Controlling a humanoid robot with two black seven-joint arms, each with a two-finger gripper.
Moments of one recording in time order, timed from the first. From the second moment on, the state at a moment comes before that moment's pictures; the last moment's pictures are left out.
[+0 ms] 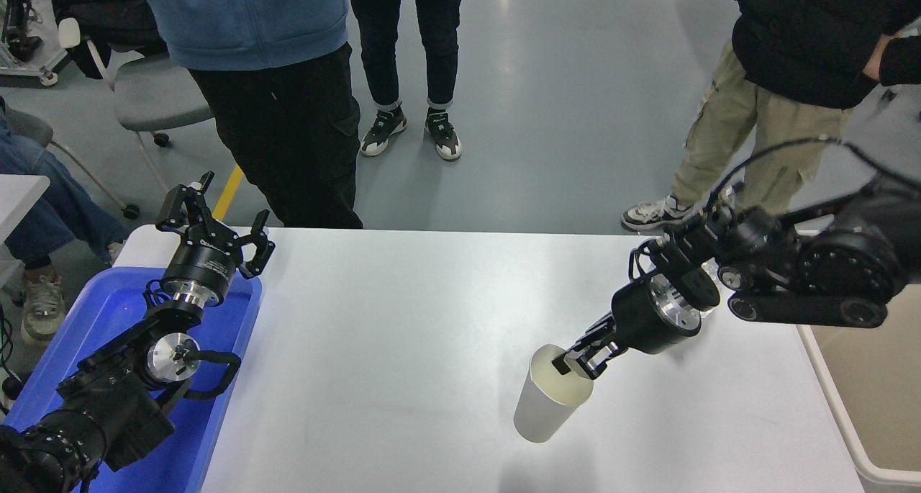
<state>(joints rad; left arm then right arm) -0.62 0.29 -0.79 -0.43 0.08 -0.50 -0.60 1.79 -0.47 -0.77 1.44 -1.10 0.27 0.46</state>
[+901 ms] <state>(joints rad) -0.62 0.29 -0.79 -0.43 0.08 -0.50 -0.60 2.10 -0.67 -0.79 1.41 -1.00 0.43 0.45</state>
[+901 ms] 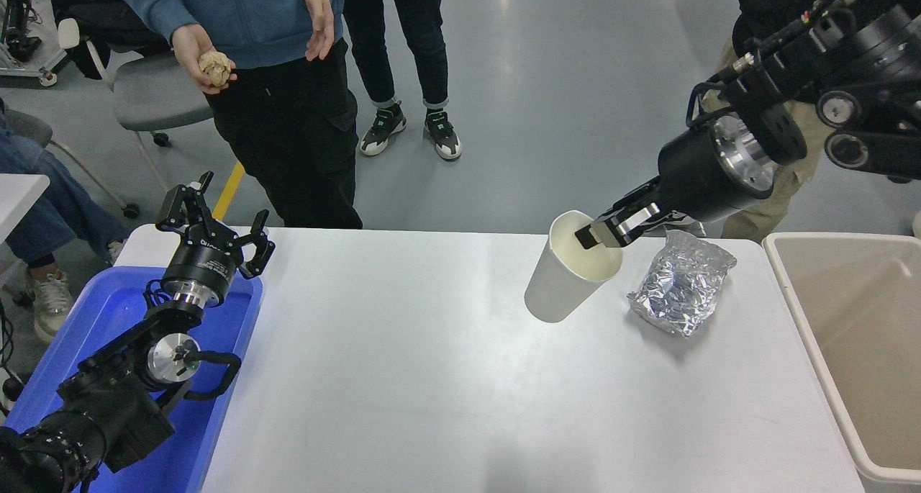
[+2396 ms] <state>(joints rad) -0.62 0.29 -0.79 -0.43 0.08 -0.50 -0.60 1.11 -1.06 -0.62 0.57 -0.32 0.24 0.44</state>
